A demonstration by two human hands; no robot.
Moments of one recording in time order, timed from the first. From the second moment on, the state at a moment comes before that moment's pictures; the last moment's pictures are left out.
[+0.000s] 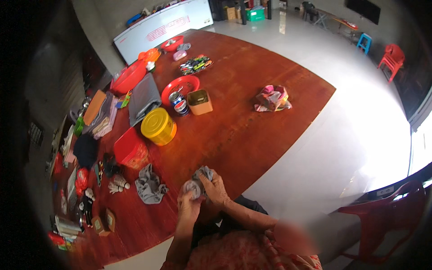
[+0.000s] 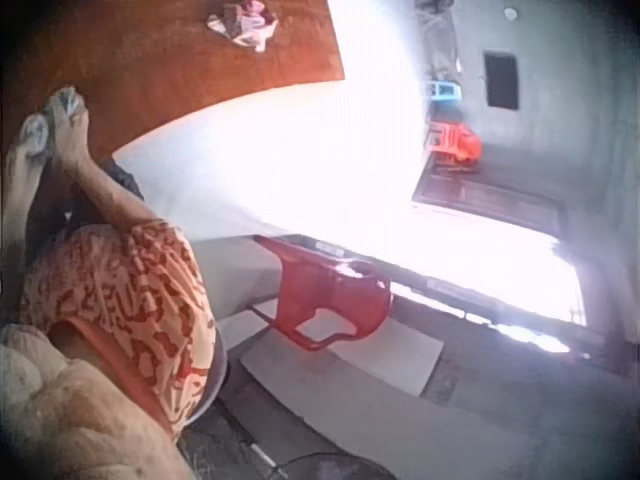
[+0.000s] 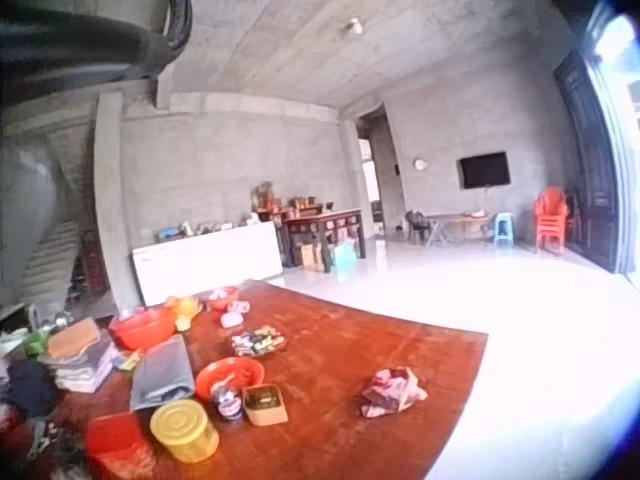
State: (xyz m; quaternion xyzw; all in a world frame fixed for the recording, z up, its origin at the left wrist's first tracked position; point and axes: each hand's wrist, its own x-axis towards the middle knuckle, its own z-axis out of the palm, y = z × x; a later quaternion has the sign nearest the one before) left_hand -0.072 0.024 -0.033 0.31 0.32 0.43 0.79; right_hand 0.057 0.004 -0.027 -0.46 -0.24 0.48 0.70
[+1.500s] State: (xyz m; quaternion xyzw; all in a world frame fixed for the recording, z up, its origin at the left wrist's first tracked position) left_hand -0.072 0.023 -0.018 0.35 0.28 0.48 0.75; right_hand 0.058 -0.011 -0.017 -0.44 -0.27 0.48 0.71
